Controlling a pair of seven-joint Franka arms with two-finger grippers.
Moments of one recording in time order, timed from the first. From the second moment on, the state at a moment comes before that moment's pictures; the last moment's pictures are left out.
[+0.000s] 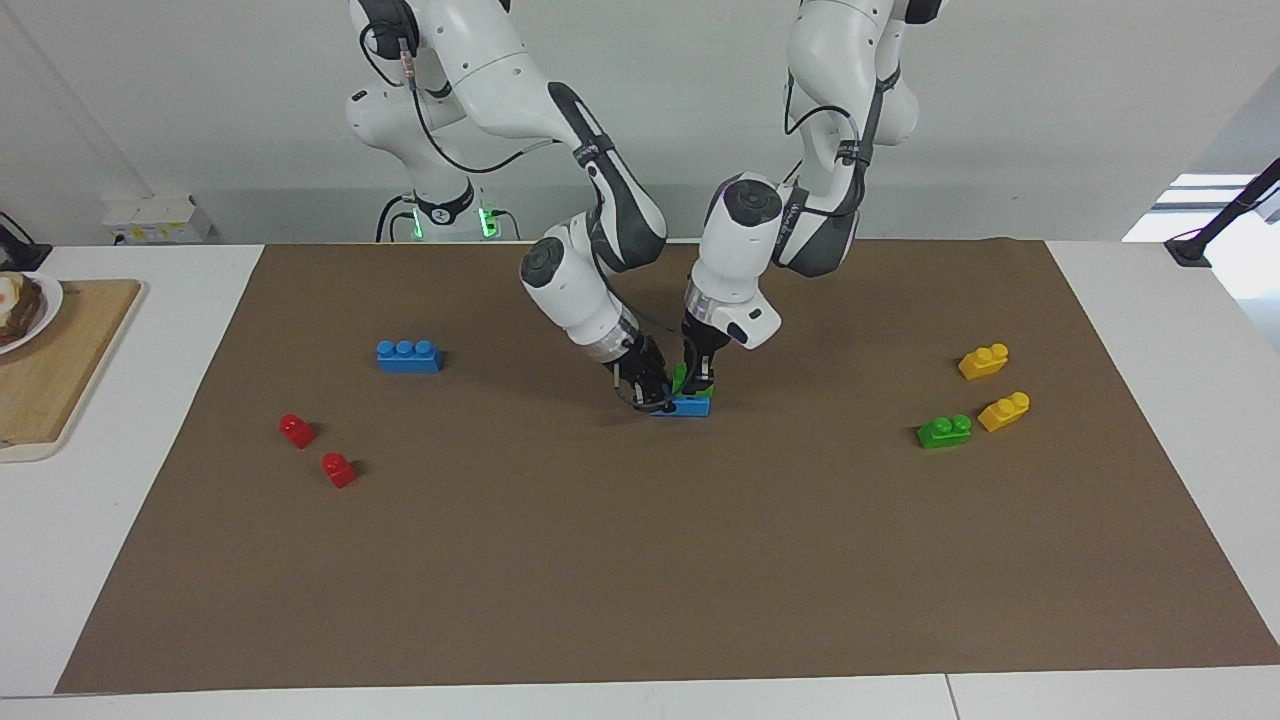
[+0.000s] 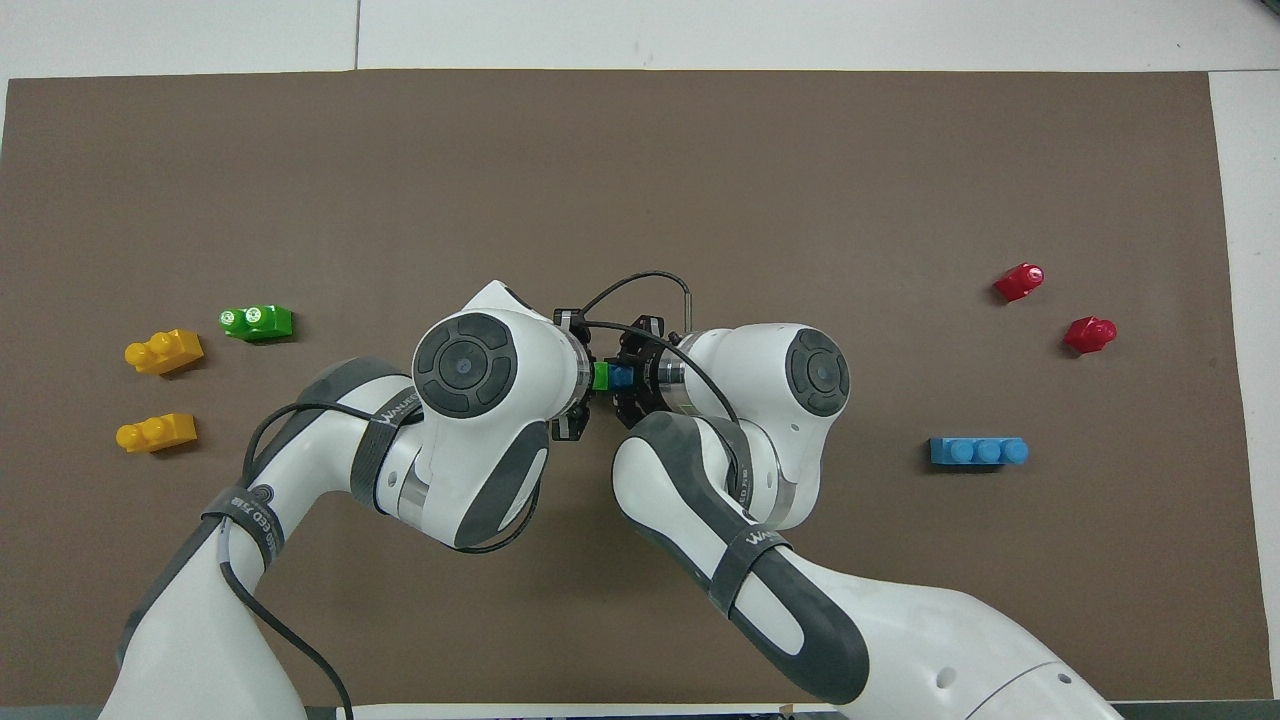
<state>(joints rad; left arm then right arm) -0.60 0.22 -0.03 -2.03 -0.12 2.39 -2.01 0.61 0.40 0.01 -1.98 0.83 2.64 1.57</state>
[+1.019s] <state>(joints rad) -0.61 0.24 -0.03 -2.02 -0.08 2.40 -1.96 0.61 0.41 0.01 -1.98 0.83 2.65 1.57</state>
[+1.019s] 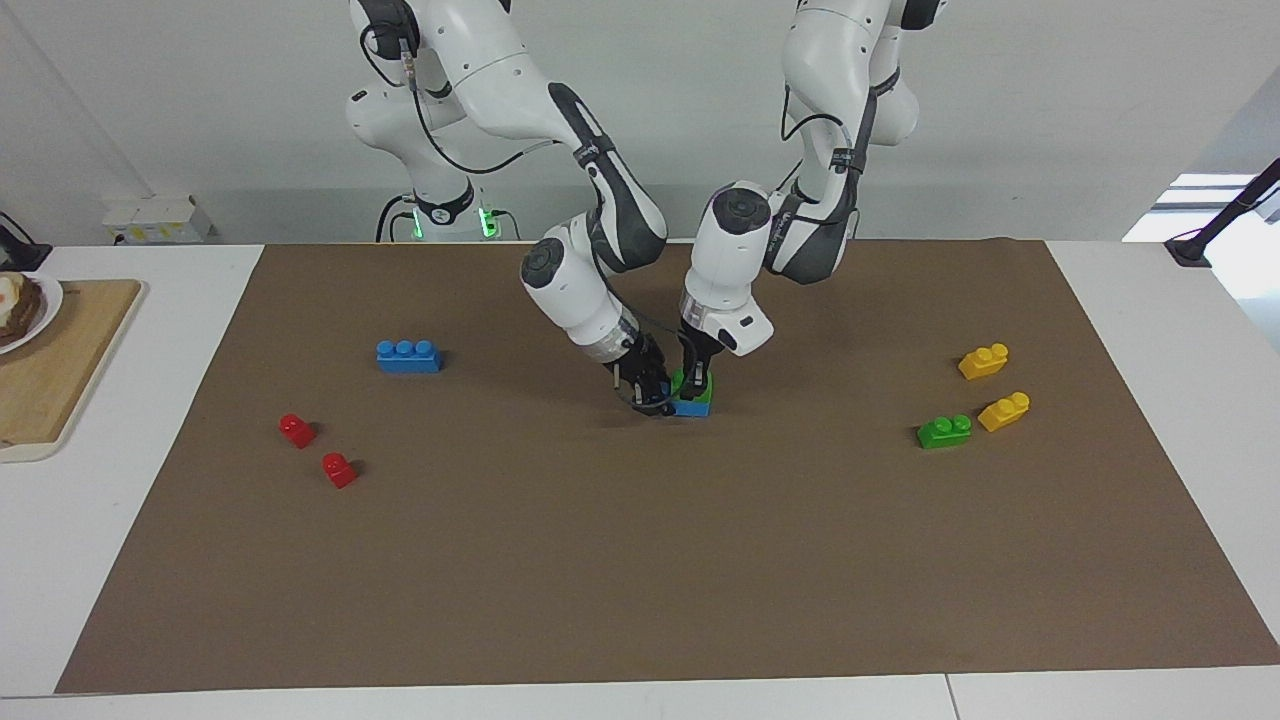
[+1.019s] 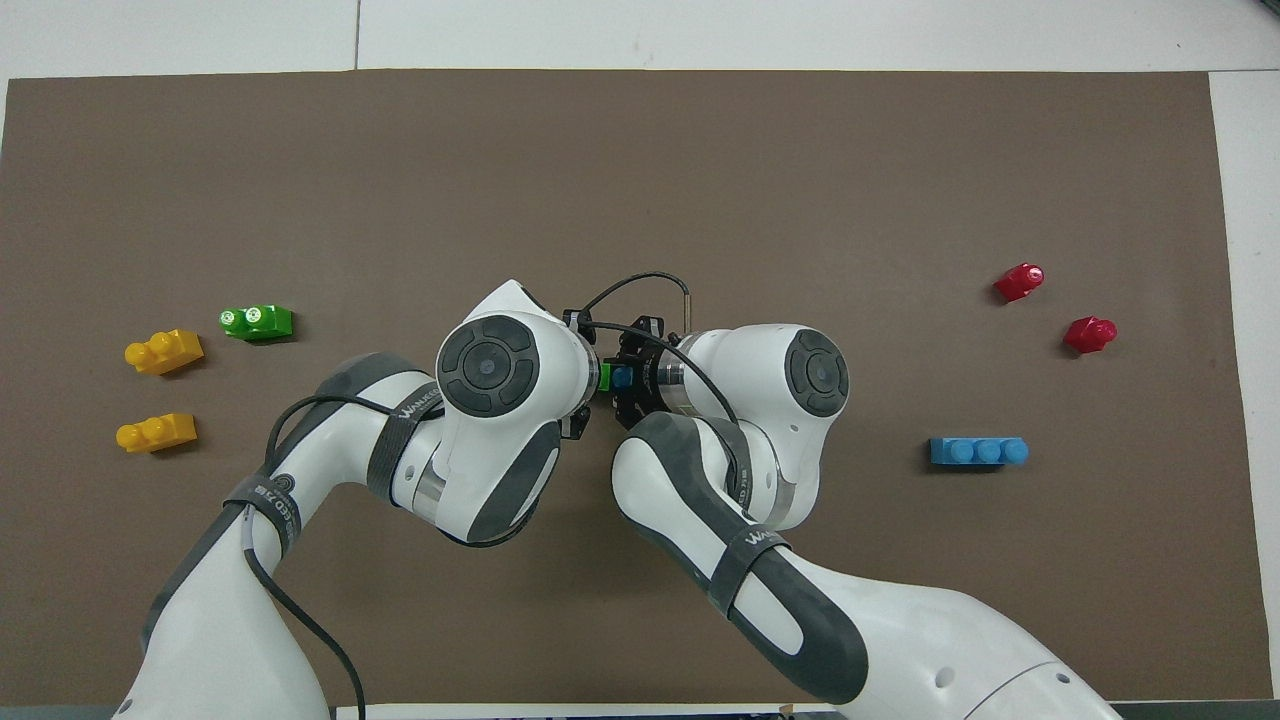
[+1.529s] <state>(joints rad) -0.58 0.25 -0.01 -1.95 -0.08 2.31 -1.93 0.61 0.41 0.01 -1.98 0.83 2.65 1.57</state>
